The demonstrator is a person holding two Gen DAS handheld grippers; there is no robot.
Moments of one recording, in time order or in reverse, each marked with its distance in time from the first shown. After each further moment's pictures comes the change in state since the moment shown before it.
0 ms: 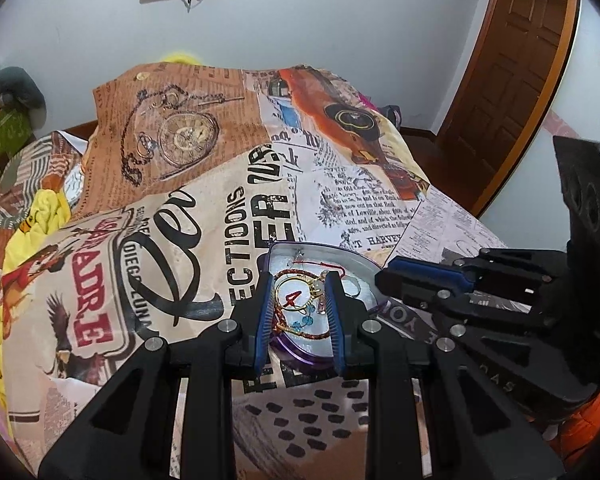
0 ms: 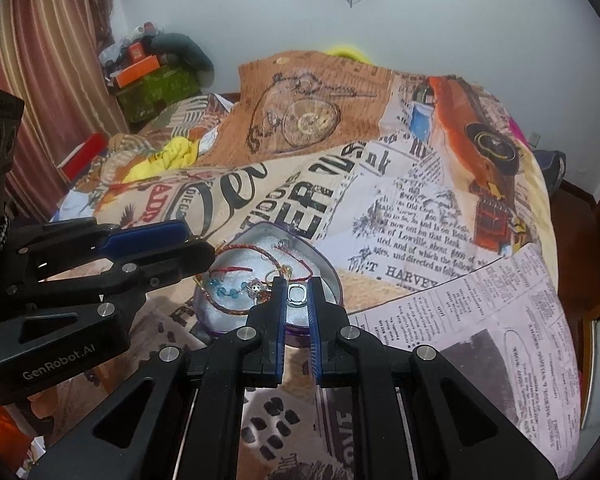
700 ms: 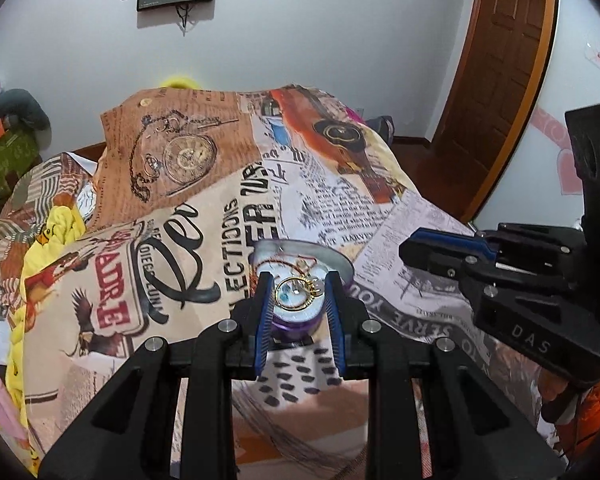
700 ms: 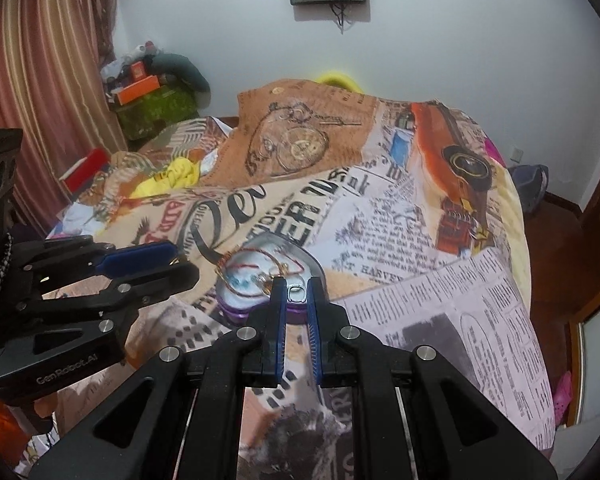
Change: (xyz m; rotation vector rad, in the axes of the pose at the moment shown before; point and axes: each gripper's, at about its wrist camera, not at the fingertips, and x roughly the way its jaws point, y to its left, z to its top) left arm -0.054 -0.027 -0.013 0.044 -0.065 0.020; right arm -0.059 0.008 -0.005 -0.006 -0.097 -0.037
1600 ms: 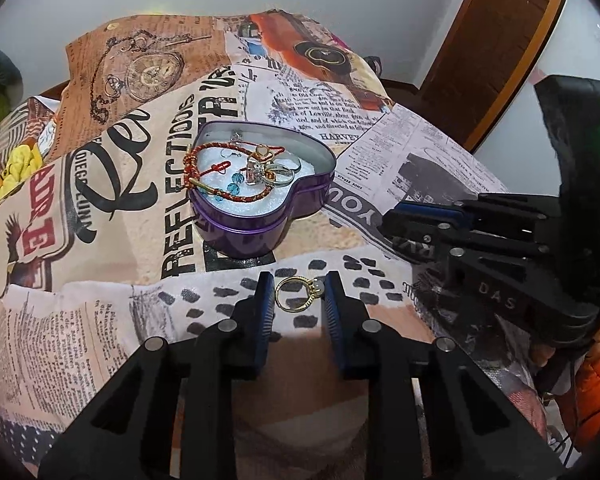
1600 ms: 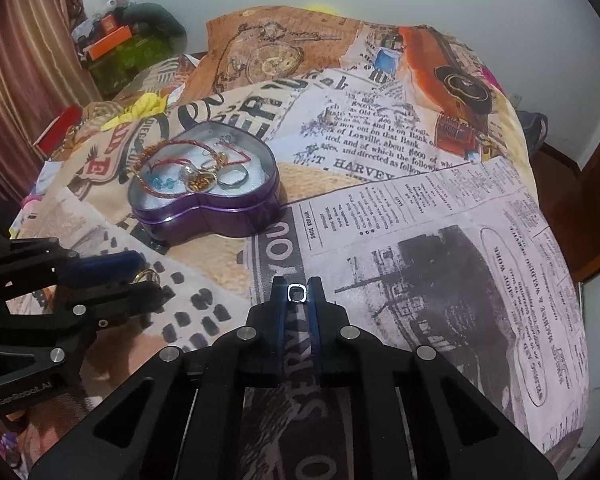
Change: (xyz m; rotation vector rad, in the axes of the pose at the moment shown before) left arm 0.057 -0.016 -0.053 -0.020 0.226 -0.079; right arm 0.043 -0.032 -0.051 0.038 0.212 -0.038
